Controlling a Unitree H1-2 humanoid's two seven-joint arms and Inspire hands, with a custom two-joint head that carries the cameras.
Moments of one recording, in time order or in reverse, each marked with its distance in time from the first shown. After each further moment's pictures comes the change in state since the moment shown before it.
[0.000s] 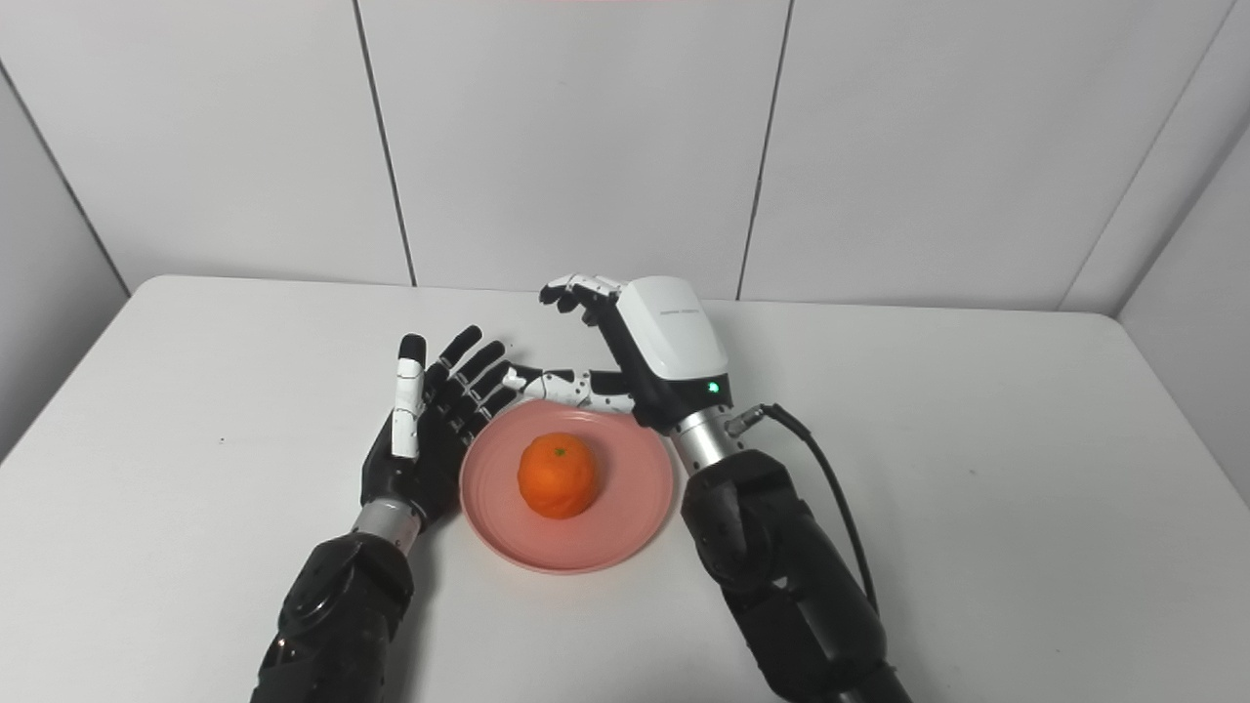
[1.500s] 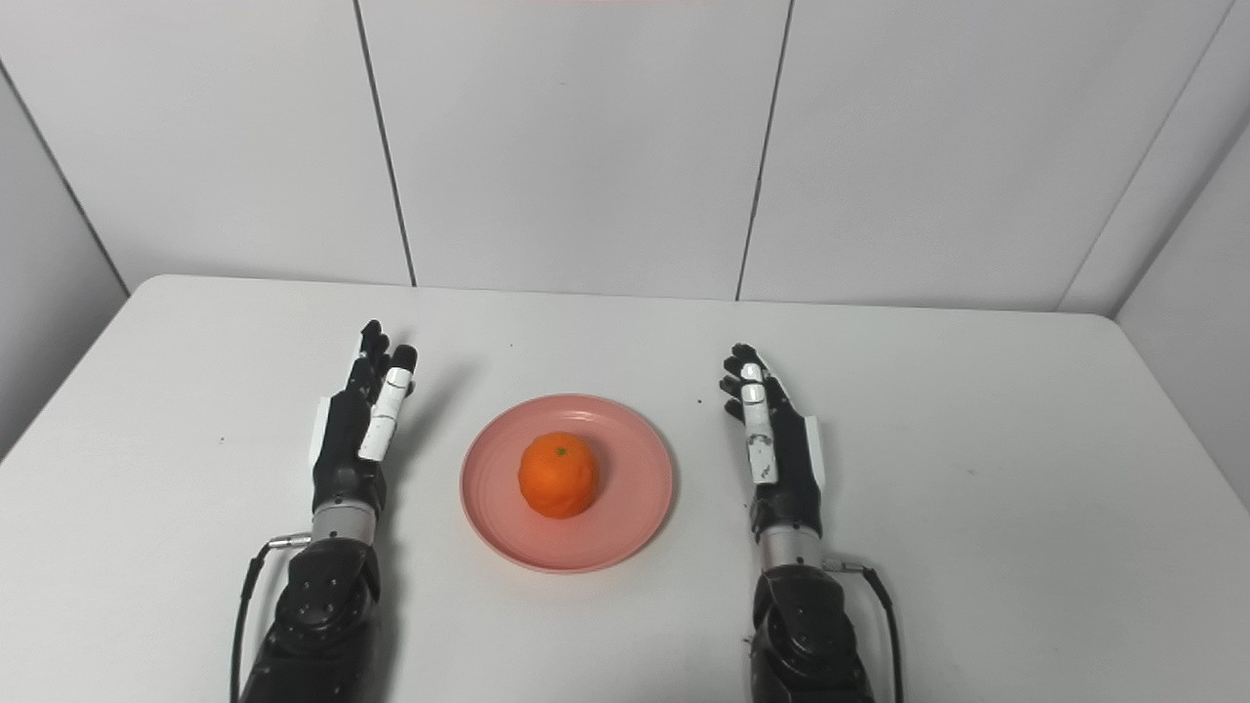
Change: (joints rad) left arm -0.012 0.077 -0.062 0.129 0.448 -0.311 0.228; right arm 0.229 0.141 -0.320 0.150 0.739 -0.031 0.015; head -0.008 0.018
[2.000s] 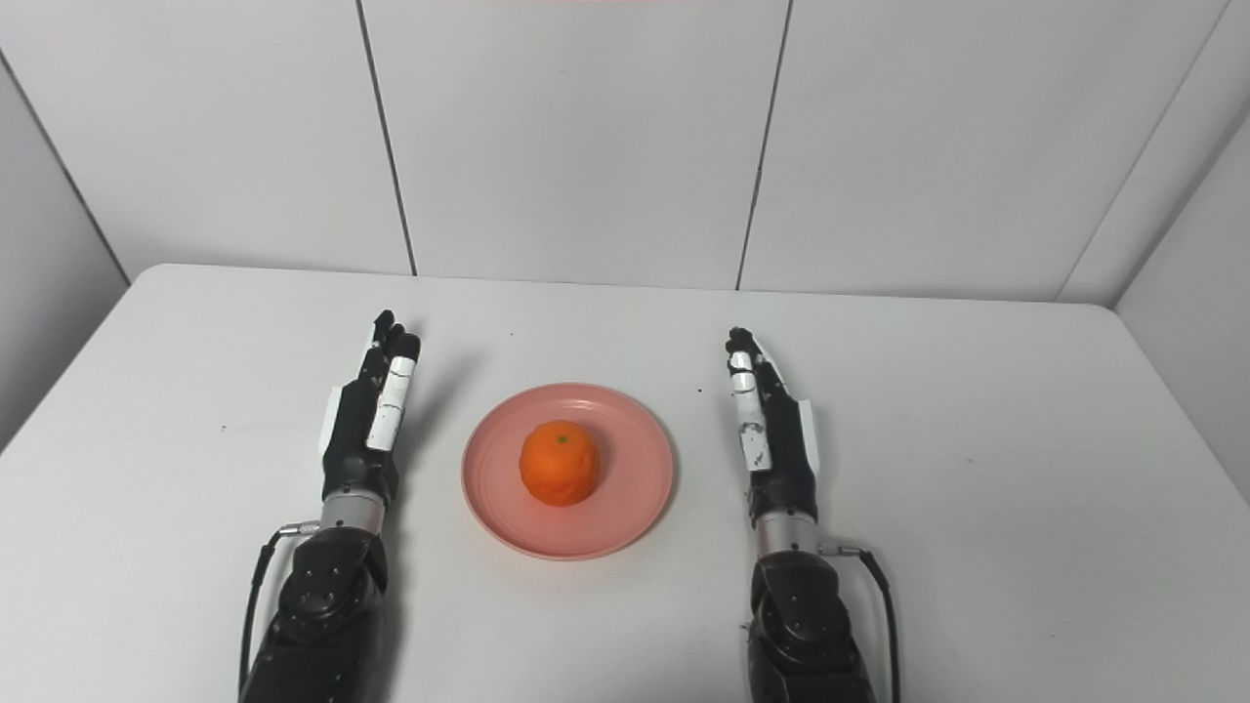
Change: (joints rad) left arm 0.004 0.000 -0.016 -0.001 -0.034 0.011 -0.039; right arm -0.003 -0.007 0.015 0.015 -0.033 -0.029 -0.007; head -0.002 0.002
